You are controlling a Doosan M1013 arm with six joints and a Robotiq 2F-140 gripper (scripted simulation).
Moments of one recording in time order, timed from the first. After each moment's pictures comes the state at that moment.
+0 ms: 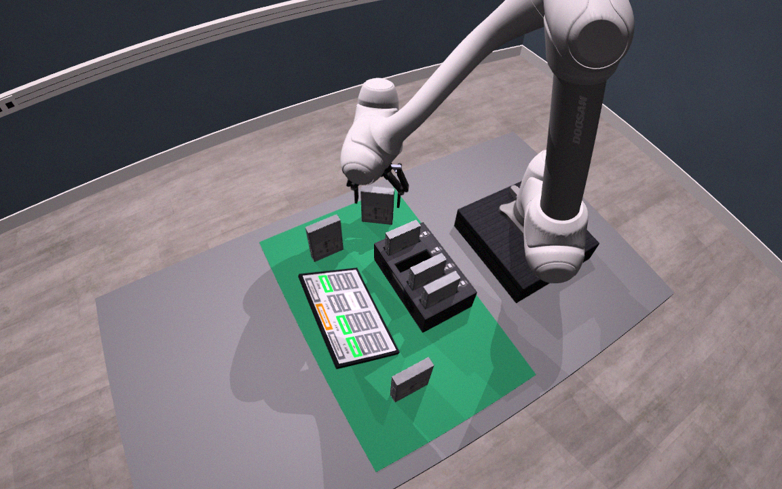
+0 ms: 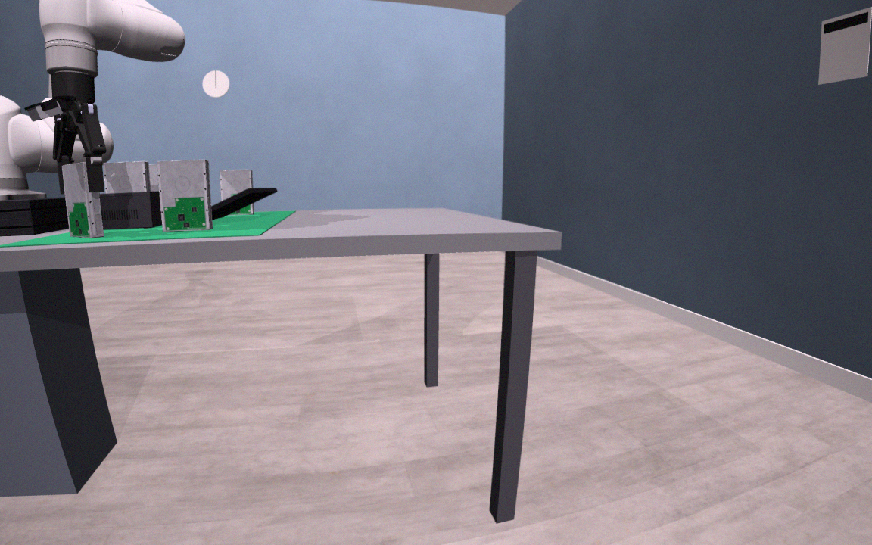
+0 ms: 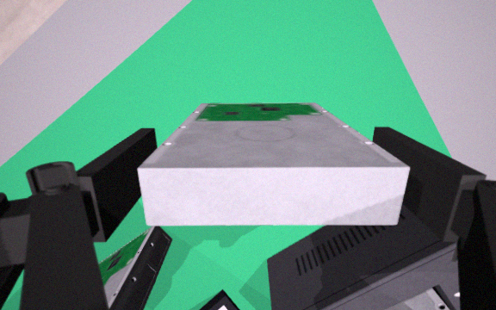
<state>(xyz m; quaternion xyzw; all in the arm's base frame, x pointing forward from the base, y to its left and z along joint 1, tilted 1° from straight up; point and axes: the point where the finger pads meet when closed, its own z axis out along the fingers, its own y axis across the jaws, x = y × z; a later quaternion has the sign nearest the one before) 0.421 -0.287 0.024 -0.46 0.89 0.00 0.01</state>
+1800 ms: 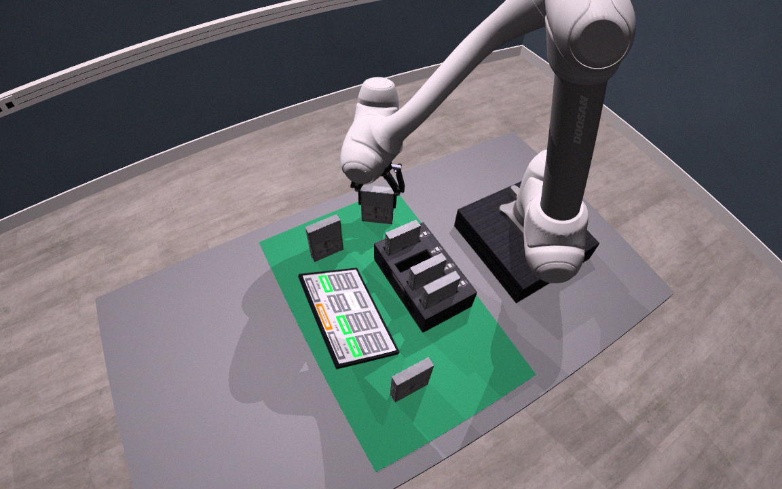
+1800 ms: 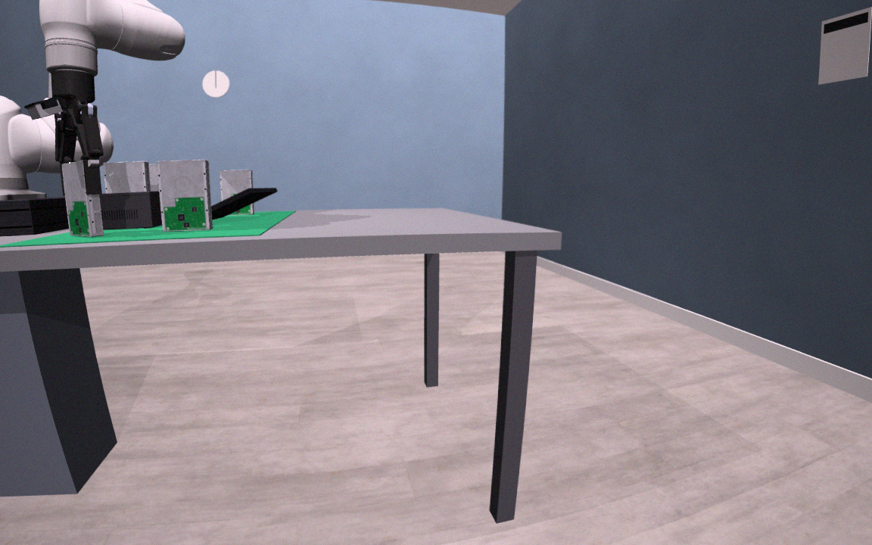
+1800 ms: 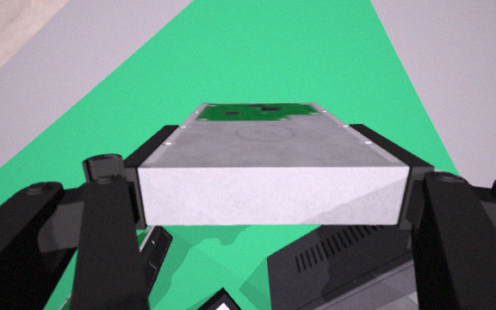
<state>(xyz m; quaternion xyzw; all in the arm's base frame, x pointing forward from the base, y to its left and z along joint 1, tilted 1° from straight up) 0.421 -0.287 0.027 -0.46 0.89 0.00 0.01</state>
